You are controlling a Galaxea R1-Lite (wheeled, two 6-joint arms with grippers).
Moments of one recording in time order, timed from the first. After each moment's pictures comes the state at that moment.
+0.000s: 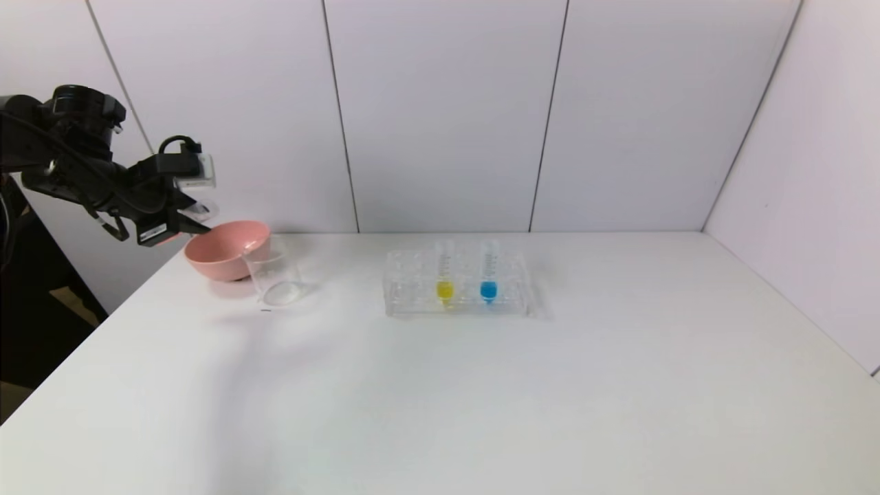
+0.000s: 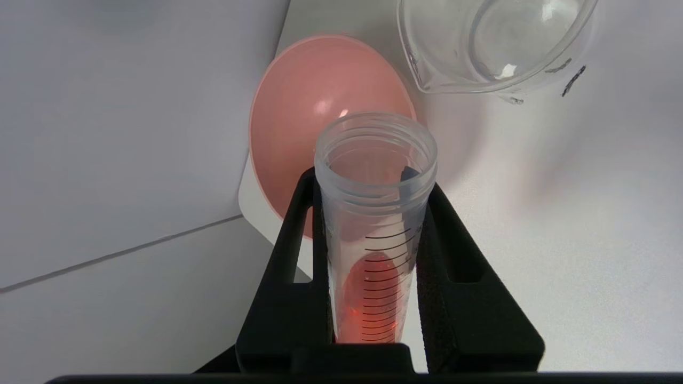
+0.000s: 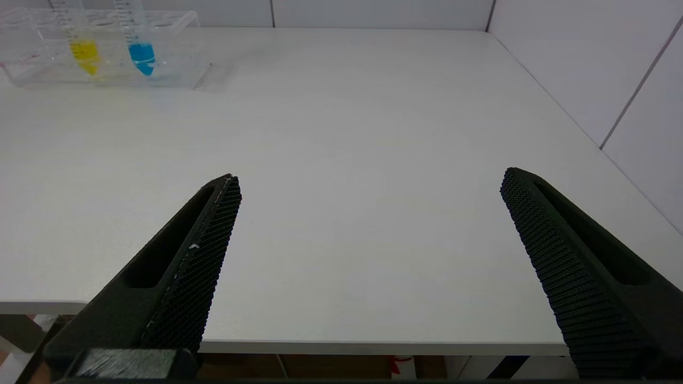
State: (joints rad) left arm 0.23 2.10 -2.01 0.67 -0.39 1.35; right arm 0.00 0.00 0.00 0.01 0.00 0.00
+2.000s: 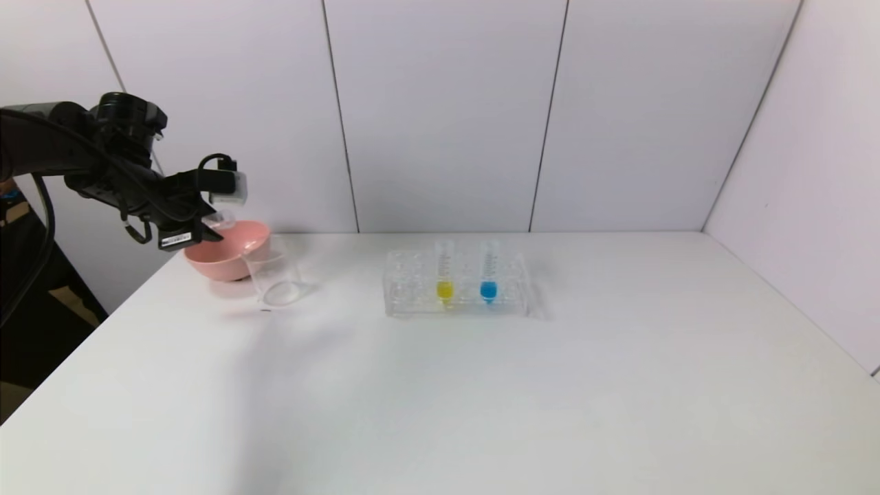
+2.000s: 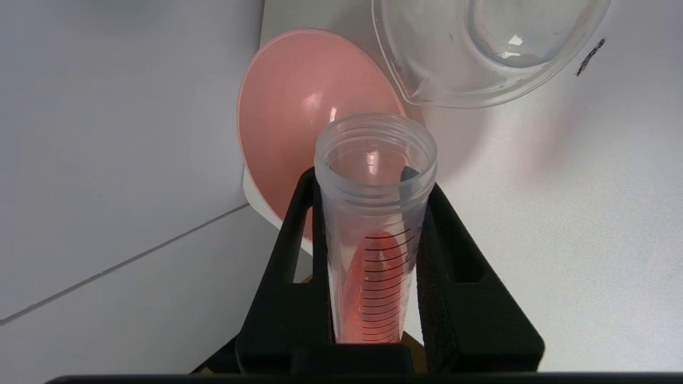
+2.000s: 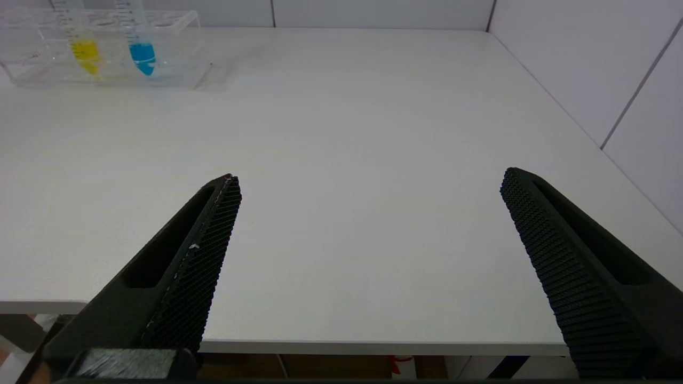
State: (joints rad) left arm 0.15 2.13 -2.01 0.67 -0.20 1.39; right arm 0.00 0.00 0.00 0.01 0.00 0.00
